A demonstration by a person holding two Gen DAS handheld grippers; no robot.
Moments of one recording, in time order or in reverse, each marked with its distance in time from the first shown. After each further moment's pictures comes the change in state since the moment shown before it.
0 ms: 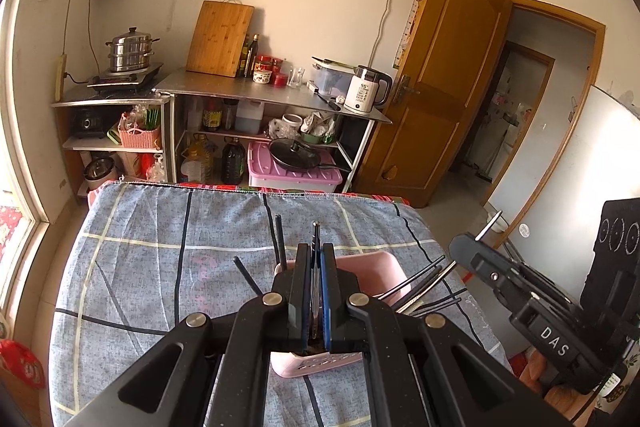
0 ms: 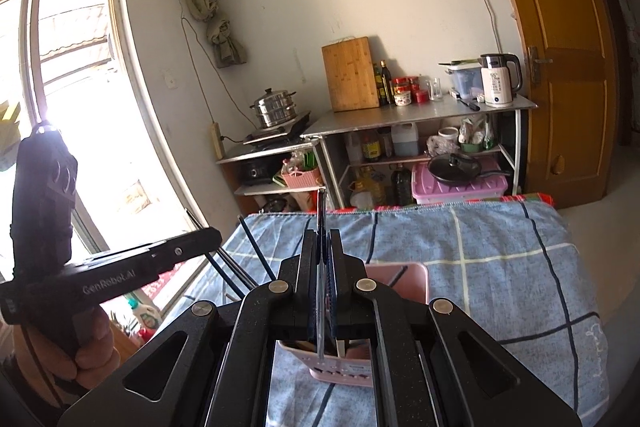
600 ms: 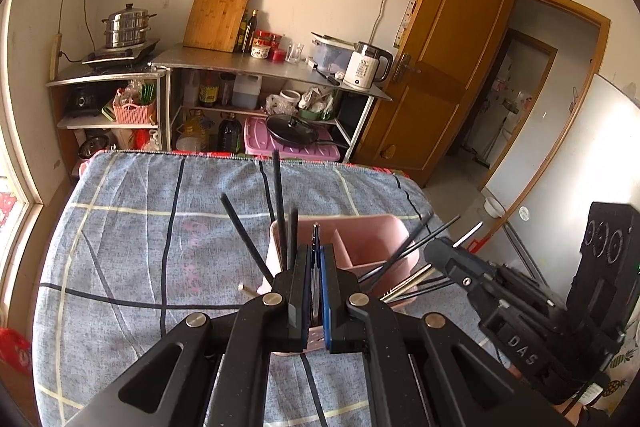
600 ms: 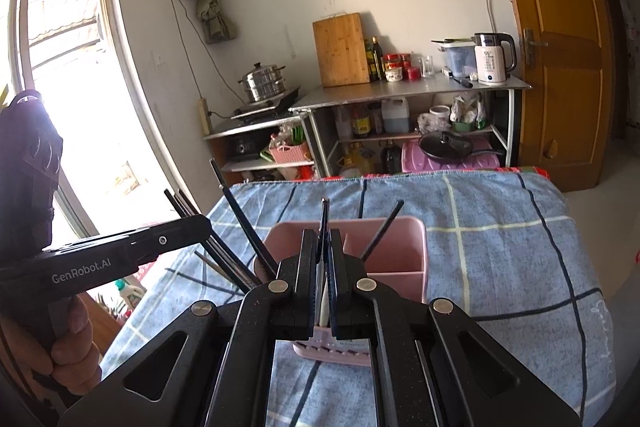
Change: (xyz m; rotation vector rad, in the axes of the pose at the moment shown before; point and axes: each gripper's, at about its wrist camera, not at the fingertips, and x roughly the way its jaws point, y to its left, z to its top) left arm 0.026 0.005 -0.034 -0.016 0.086 -0.011; right arm 0.024 -0.008 -0.038 -0.003 0.083 -0.041
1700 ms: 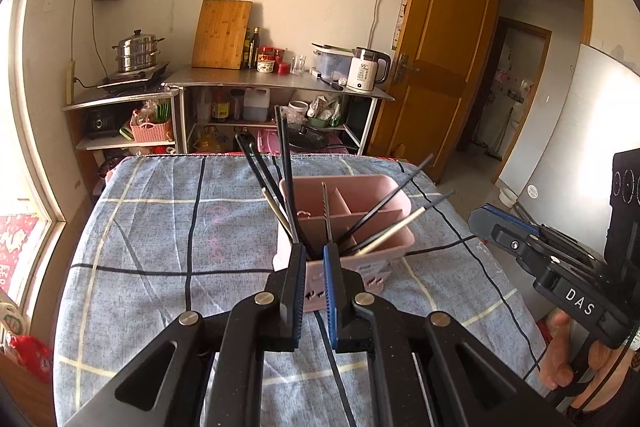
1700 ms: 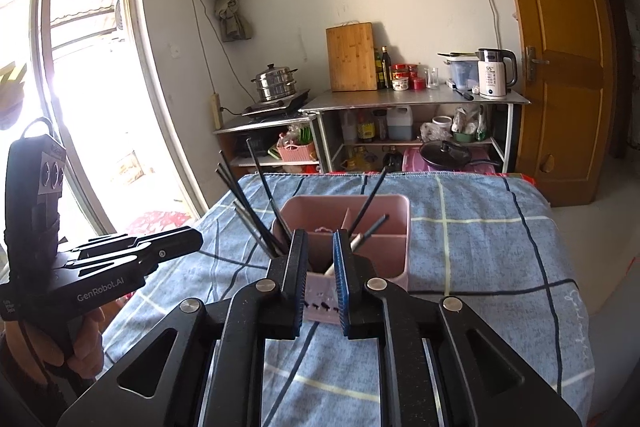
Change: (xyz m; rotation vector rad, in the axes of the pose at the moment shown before) left arm -0.059 -0.020 -0.066 0.085 -0.067 0.072; right arm -0.063 0.010 -0.027 -0.065 -0.017 0.004
